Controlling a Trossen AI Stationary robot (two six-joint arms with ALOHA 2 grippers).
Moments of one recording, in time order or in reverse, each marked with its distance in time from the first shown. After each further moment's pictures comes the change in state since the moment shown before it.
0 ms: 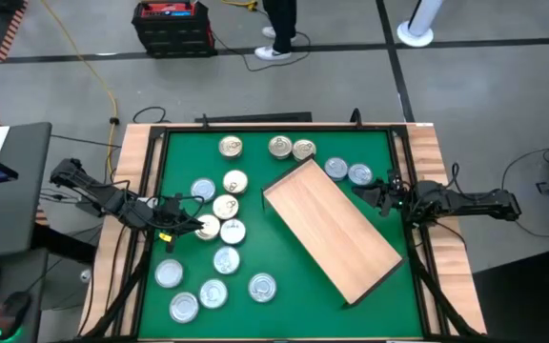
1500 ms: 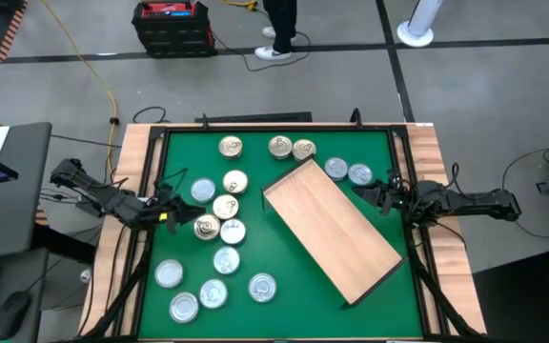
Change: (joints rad) left arm 0.000 0.000 -0.005 0.328 -0.230 -0.471; right arm 0.000 0.000 -0.003 0.030 0.001 0.149
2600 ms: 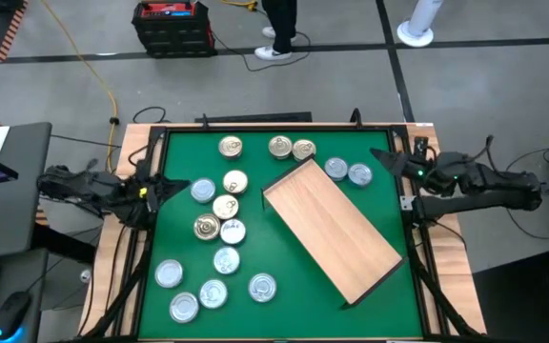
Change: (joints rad) left arm 0.174 0.000 0.397 -0.431 0.061 0.069; right arm -0.017 0.452 0.684 -0.438 0.352 0.062
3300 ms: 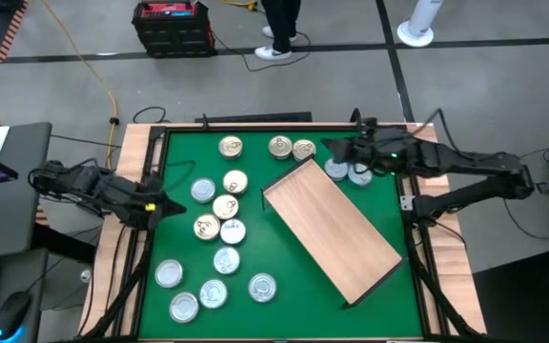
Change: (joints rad) left arm 0.003 0.196 0.122 -0.397 0.389 -0.039; right arm -0.077 0.640 0.460 0.039 -0.171 -0.070
